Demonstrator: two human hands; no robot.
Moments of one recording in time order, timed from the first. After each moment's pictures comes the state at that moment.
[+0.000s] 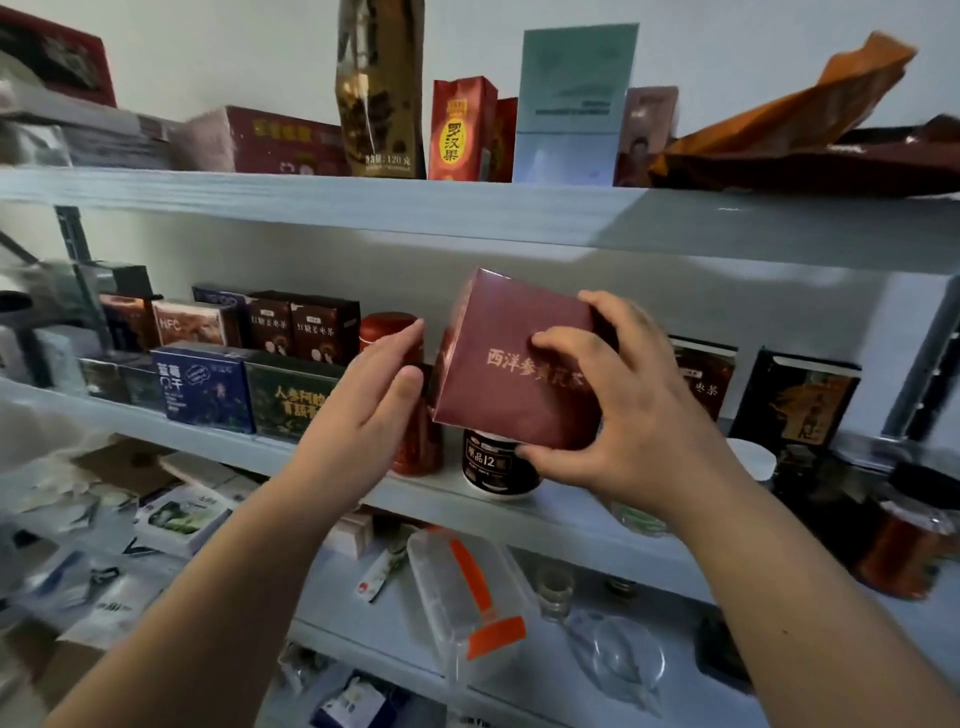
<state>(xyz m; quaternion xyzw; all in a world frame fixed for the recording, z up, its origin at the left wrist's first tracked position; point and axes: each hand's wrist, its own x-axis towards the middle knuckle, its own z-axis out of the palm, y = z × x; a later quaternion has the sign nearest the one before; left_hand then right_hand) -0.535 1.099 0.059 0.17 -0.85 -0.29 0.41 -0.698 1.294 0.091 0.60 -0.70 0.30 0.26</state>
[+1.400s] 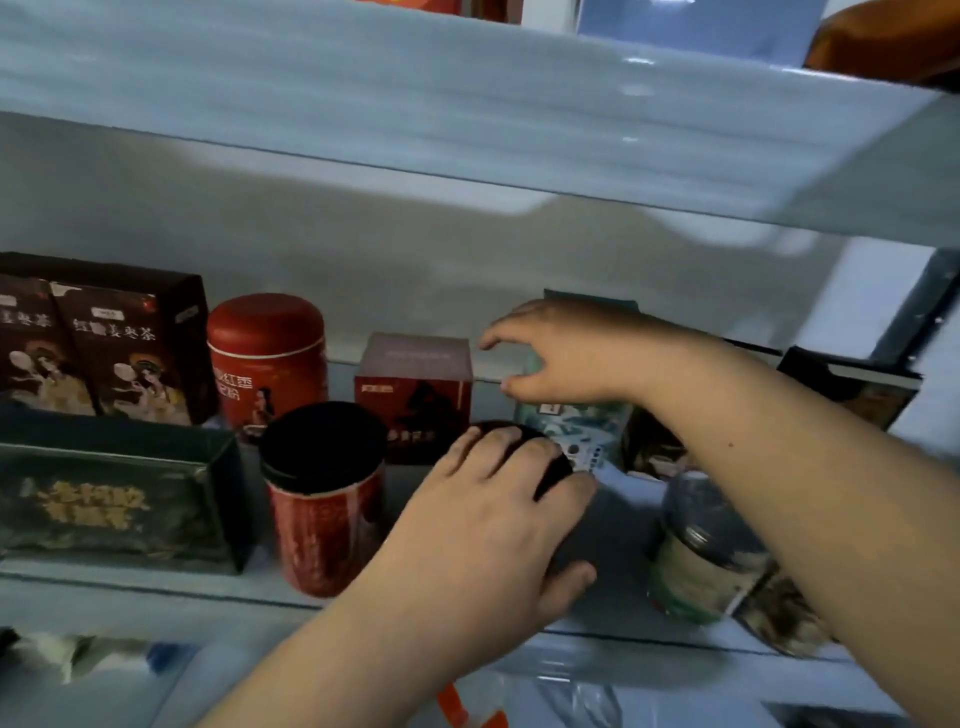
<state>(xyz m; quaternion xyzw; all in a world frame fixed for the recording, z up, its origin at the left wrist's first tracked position) -0.676 1.041 0.023 -0.06 -0.97 0.04 0.25 -0.841 1.102 0.130 0.54 -0.83 -0.05 0.08</state>
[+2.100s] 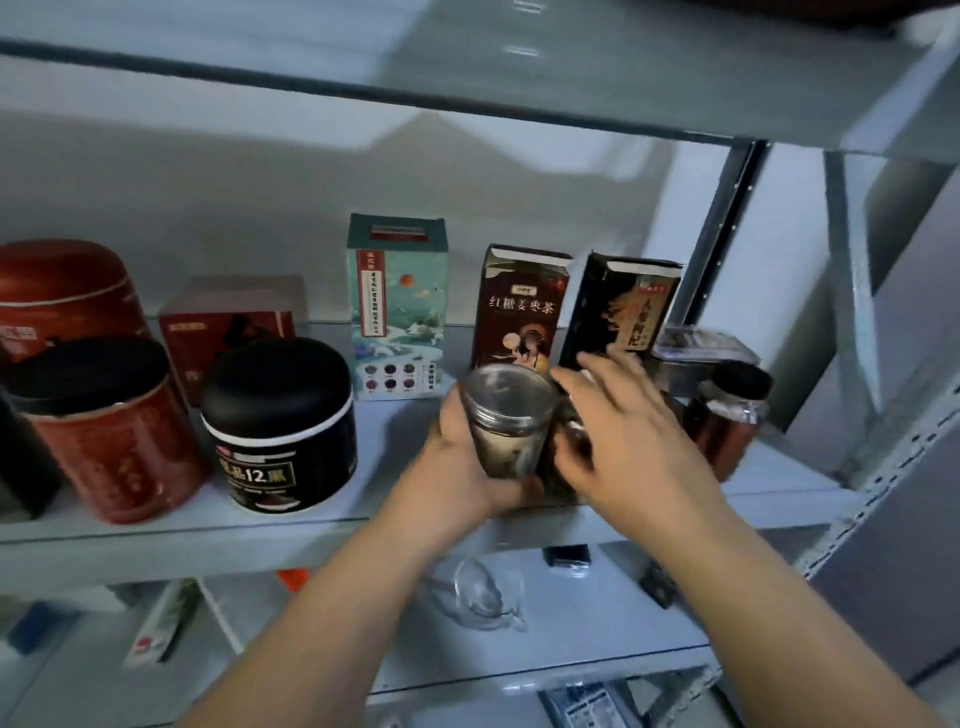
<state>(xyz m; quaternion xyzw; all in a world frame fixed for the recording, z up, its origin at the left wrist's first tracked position) -0.759 1.171 -0.041 0.10 -0.89 -0.44 0.09 -0.809 1.349 -0.002 0.33 -0.90 0.12 0.25</state>
